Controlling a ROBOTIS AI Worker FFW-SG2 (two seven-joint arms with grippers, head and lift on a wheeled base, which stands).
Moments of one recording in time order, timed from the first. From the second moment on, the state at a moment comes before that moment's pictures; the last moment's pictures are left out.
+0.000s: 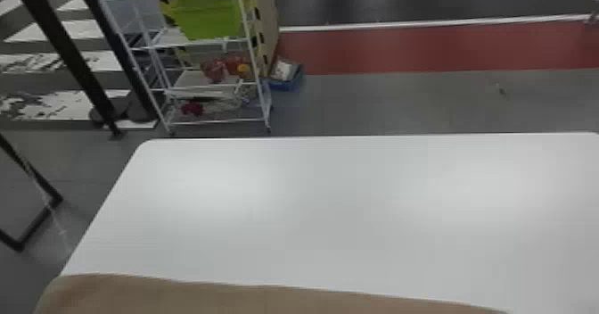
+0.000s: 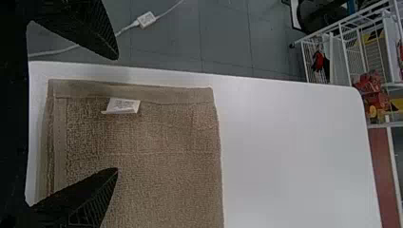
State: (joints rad) left arm 0.53 0.05 0.78 -2.17 -0.53 0.83 -1.00; right arm 0.39 -0.15 -0.91 -1.86 -0.24 0.59 1.23
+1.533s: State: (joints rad) left arm 0.46 0.07 0.80 -2.12 -0.53 0.87 -1.13; right arm 0.38 -0.16 -0.90 -1.85 -0.24 0.57 1.23
